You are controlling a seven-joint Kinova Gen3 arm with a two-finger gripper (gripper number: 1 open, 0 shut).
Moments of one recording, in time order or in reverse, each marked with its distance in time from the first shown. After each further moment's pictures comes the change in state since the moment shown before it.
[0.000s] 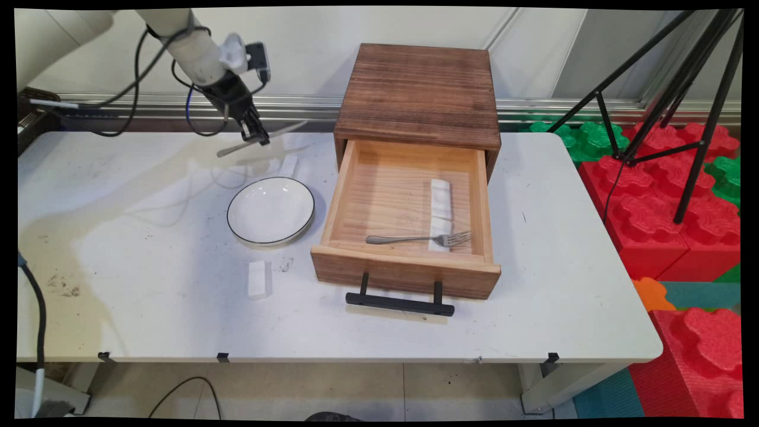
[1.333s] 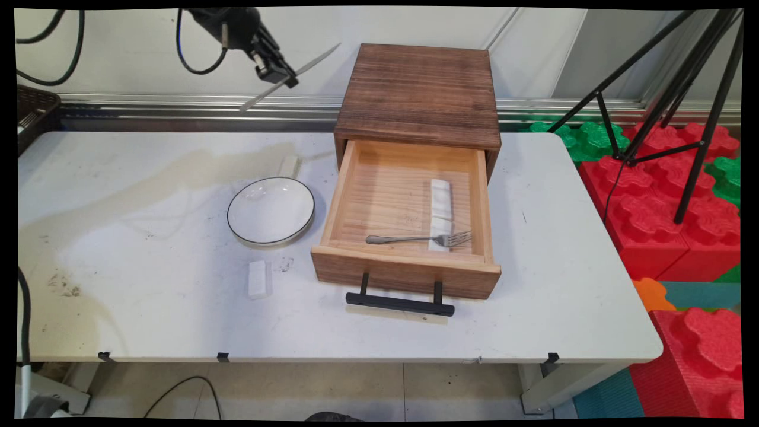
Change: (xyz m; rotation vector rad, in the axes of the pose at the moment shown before) arm 0.071 0.069 -0.173 0.023 0.244 -0.018
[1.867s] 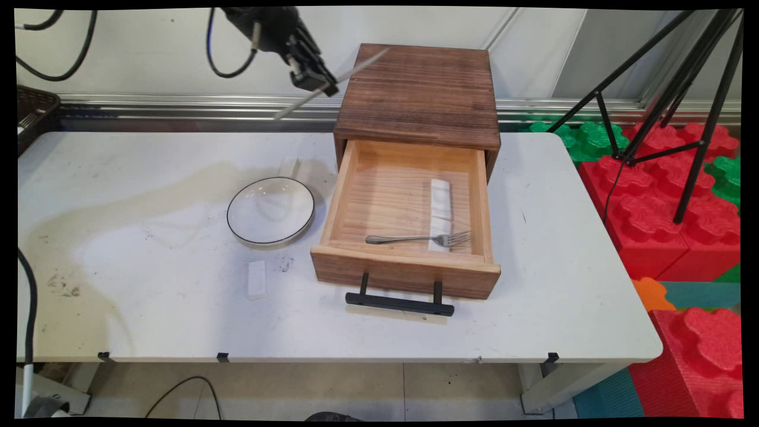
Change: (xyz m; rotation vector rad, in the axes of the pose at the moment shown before) arm 0.055 0.056 -0.010 -0.087 0.059 0.092
